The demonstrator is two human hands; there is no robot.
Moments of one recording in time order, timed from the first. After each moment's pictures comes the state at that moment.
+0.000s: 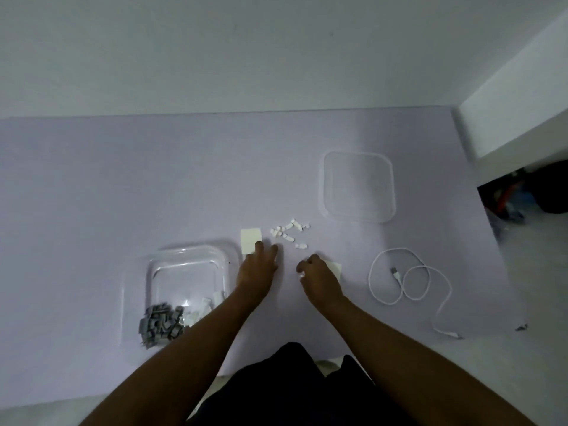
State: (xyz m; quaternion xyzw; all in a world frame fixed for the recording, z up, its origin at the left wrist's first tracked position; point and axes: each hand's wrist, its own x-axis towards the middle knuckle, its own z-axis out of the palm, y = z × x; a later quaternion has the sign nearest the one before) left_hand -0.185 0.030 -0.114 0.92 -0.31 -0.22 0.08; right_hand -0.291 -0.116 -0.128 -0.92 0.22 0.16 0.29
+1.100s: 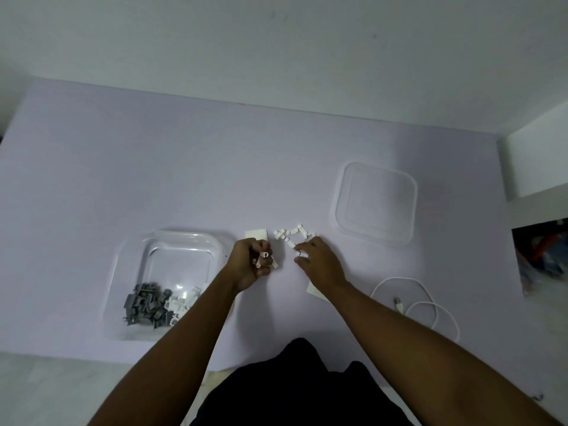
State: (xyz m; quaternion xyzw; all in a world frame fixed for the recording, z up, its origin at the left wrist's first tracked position) left_hand -0.161 0.019 -0.079 0.46 0.28 -0.46 0.71; right_hand -0.239 -0.169 -0.141 -0.92 0.13 0.11 0.36
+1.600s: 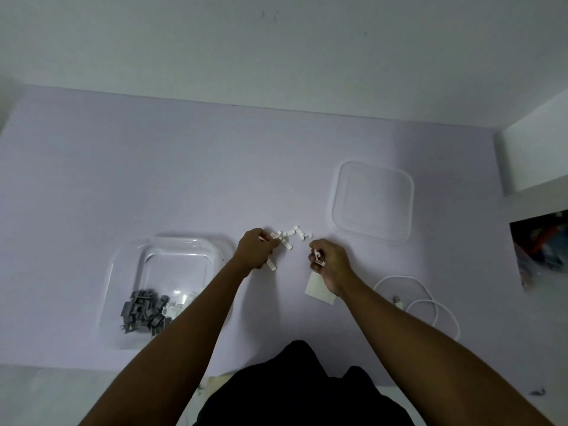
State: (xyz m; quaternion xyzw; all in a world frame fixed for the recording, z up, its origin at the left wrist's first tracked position) left_hand -0.138 -0.005 -0.097 0.79 0.11 -0.37 0.48; right_hand -0.232 -0.184 -0.112 -0.48 0.45 0.09 0.75
